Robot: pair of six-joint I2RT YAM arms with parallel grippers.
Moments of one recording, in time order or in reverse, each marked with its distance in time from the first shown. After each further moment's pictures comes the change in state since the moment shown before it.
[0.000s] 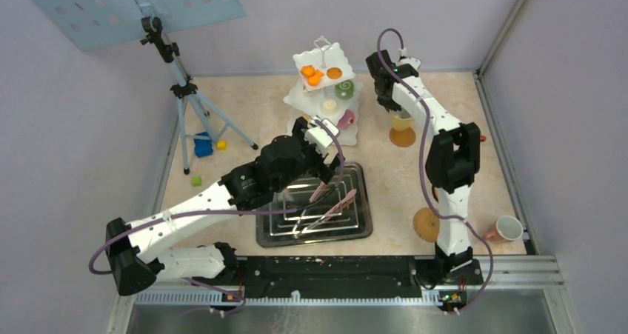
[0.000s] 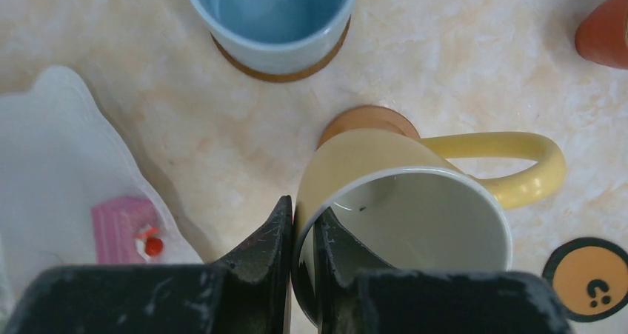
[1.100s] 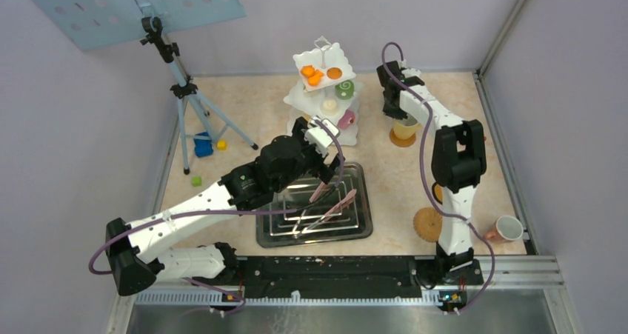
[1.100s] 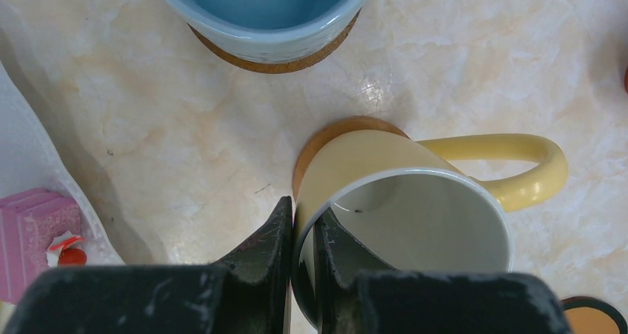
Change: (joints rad) left arm -0.001 -0.003 0.000 0.000 -0.001 0.000; right arm -0.060 0.032 -0.126 0.161 -0.099 -0.148
